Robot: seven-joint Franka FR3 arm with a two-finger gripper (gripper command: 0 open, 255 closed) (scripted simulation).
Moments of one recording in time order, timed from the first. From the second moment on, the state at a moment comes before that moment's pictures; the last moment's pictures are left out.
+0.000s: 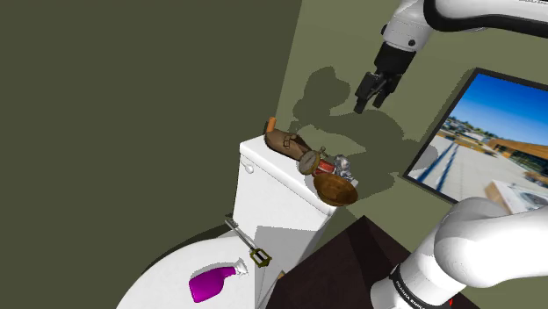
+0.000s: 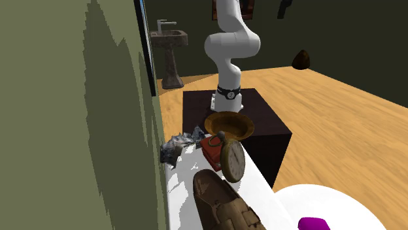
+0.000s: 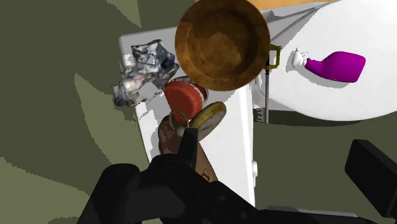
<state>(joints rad) 0.02 -0.74 0.00 -2.26 -0.10 1.62 0.03</state>
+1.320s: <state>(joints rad) -0.05 -0.38 -0.27 -2.49 0.08 2.27 0.03</state>
